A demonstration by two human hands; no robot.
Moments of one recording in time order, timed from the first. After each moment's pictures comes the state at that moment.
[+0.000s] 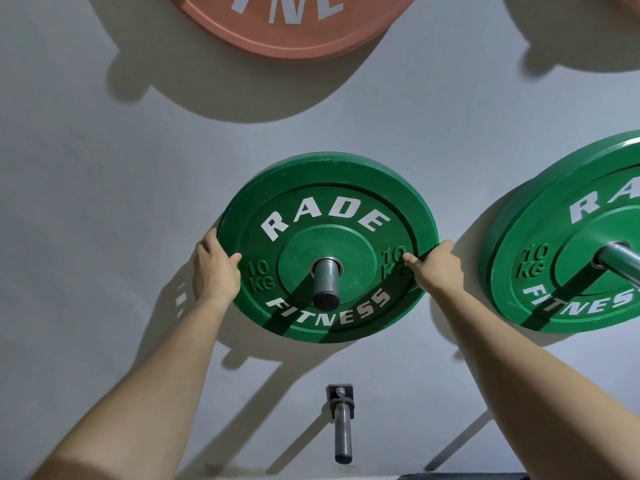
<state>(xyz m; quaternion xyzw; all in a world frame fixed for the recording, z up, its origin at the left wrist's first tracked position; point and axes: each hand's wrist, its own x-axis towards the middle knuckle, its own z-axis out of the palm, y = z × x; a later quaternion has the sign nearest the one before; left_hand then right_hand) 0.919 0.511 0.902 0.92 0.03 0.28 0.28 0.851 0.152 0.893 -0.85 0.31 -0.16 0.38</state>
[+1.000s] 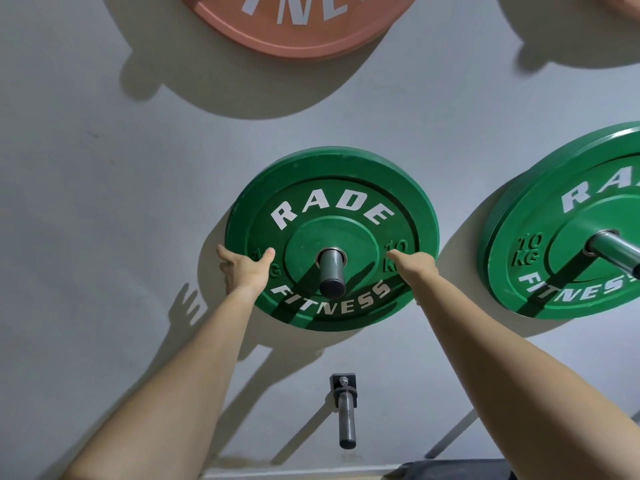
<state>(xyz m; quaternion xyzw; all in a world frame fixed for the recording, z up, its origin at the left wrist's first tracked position) 0.889 0.477 0.904 0.85 0.15 0.10 0.50 0.842 0.194 0.894 -0.78 0.34 -0.06 0.52</state>
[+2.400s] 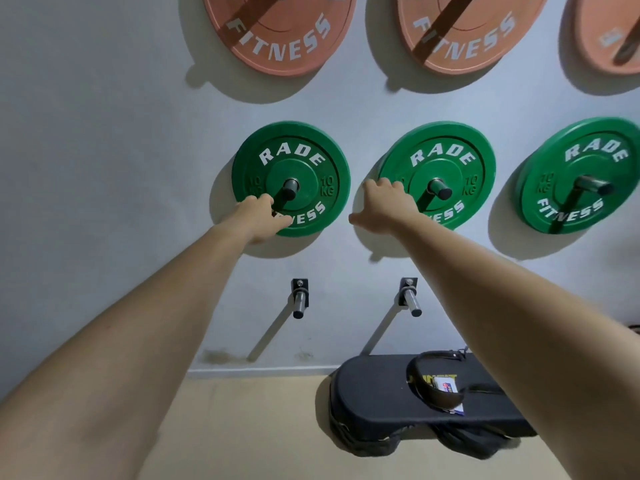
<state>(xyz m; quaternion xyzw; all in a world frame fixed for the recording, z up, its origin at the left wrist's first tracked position) 0.388 0.457 1.001 0.98 -0.10 0.06 0.17 0.336 0.218 1.014 -0.98 0.06 -0.17 0.07</state>
